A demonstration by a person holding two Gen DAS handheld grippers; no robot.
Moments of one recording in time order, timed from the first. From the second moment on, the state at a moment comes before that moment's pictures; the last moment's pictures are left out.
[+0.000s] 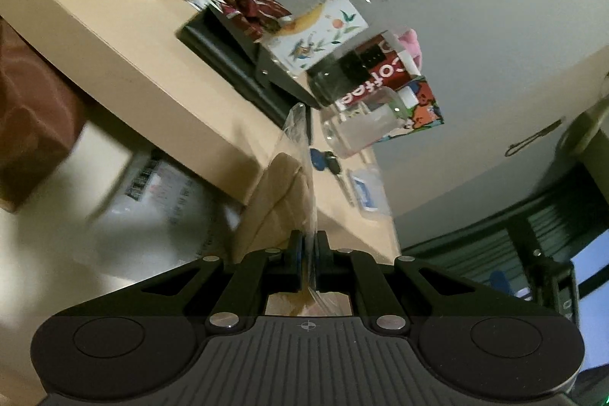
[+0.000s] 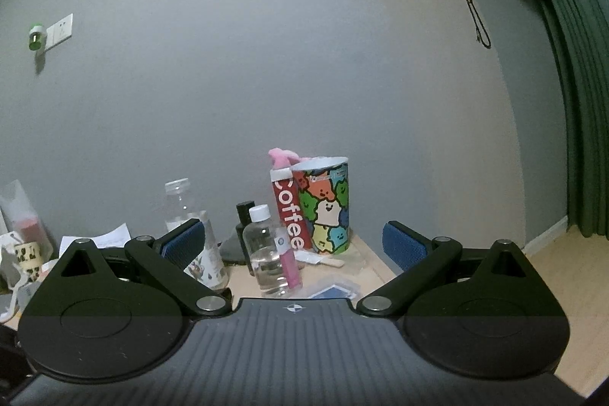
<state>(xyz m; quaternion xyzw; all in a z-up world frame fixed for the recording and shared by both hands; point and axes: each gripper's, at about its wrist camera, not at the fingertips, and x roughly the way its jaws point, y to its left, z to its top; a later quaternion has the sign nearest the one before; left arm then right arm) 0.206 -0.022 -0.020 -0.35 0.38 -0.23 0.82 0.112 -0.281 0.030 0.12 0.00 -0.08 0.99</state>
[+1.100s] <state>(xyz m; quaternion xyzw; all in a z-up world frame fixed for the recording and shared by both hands) 0.230 -0.004 -0.082 -0.35 0.47 -0.14 0.80 0.113 -0.284 0.029 0.12 0.01 -0.08 0.99</state>
